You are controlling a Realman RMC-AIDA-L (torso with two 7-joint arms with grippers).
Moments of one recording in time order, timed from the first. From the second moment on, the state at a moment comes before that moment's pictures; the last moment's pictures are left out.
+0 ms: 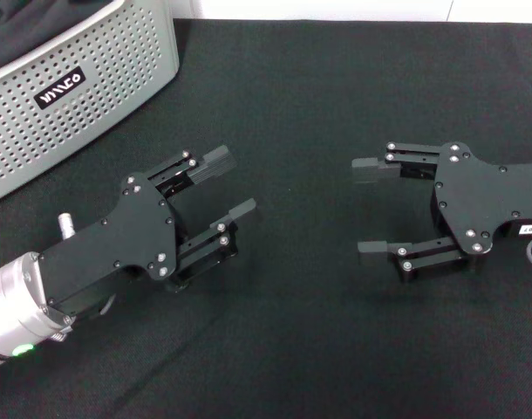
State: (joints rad) left arm -0.31 -2.10 0.99 0.28 1.30 1.88 -0.72; right arm 0.48 2.02 -1.21 -0.87 1.65 1.75 -1.82
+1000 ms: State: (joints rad) left arm -0.32 -2.09 0.98 0.21 0.81 1.82 -1.07; right arm 0.47 2.02 -1.06 -0.71 1.76 1.74 -1.82
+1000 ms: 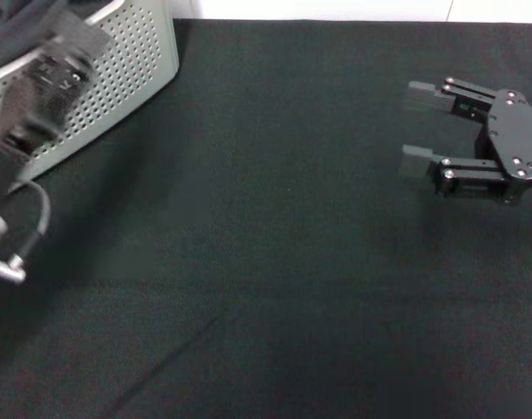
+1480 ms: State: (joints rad) left arm -0.31 -2.09 0.96 0.25 0.56 1.61 -1.36; right arm 0.46 2.02 -1.05 -0.69 1.76 1.75 -1.82
